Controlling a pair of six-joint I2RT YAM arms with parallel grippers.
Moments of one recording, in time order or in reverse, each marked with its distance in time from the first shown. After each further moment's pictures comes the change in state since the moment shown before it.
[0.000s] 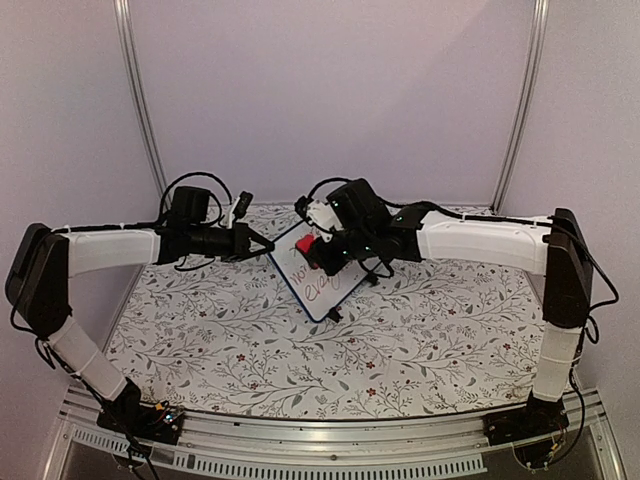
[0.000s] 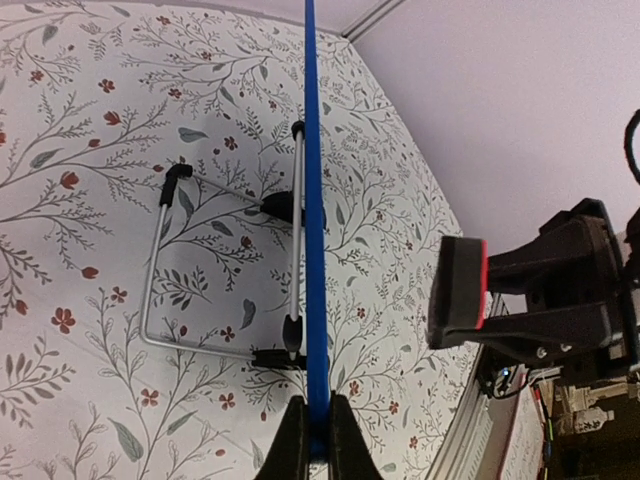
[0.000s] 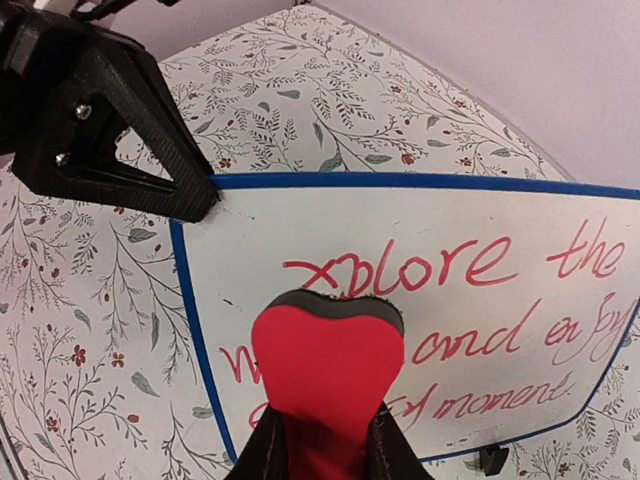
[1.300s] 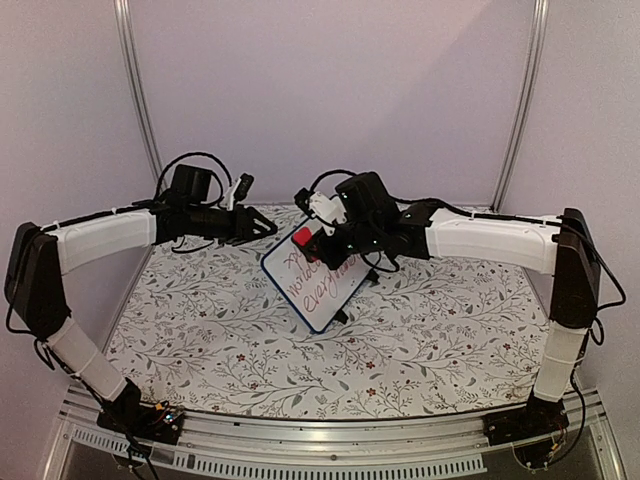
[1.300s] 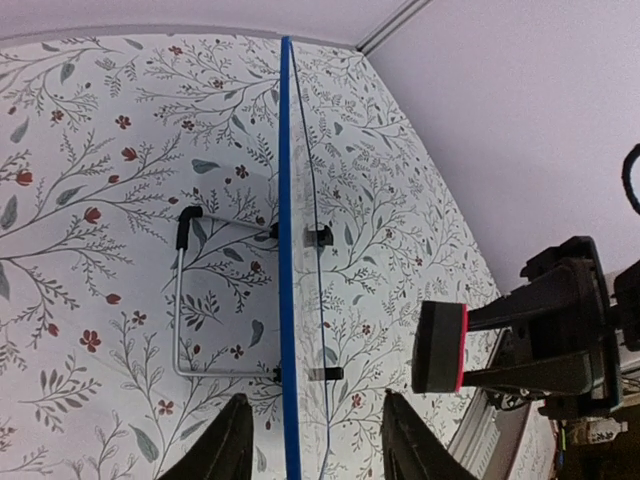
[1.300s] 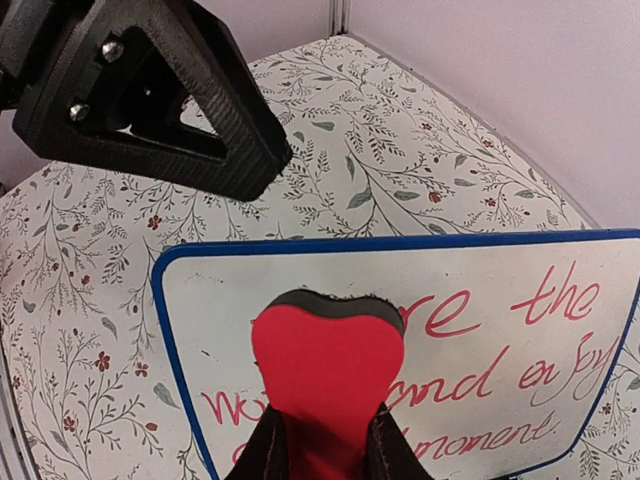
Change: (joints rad) left arm -0.012 -0.014 0.192 -0.229 -0.086 0.043; right arm -0.019 -0.065 -0.043 0.075 -0.090 -0.049
